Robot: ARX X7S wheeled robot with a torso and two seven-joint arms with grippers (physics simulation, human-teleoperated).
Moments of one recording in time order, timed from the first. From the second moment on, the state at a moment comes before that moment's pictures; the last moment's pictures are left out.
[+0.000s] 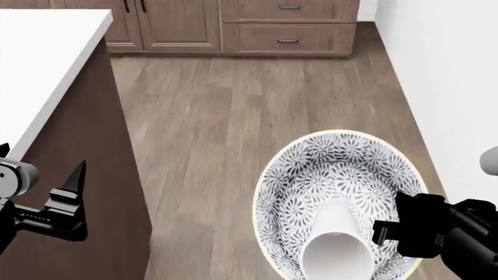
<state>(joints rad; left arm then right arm) -0.54 -0.66 0.25 0.50 -0.86 -0.82 -0.43 0.60 0.87 -0.01 -0.16 1.53 1.04 0.37</state>
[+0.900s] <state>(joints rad) -0.55 -0.66 0.26 0.49 -0.86 -0.82 -0.43 0.59 0.86 -0.02 -0.16 1.51 1.02 0.36</state>
